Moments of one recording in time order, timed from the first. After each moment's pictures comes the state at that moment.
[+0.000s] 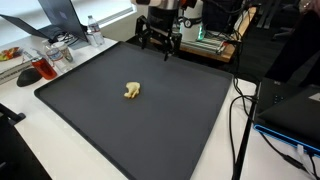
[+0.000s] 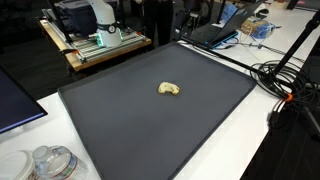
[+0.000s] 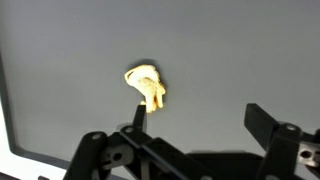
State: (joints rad) arm 0.13 0.22 0.16 -2.00 -0.37 2.09 0.41
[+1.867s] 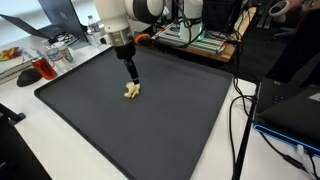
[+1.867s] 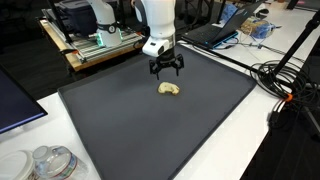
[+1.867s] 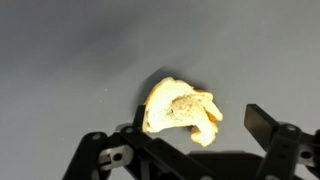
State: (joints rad) arm -0.03 0.43 -0.01 -2.13 0.28 2.60 0.30
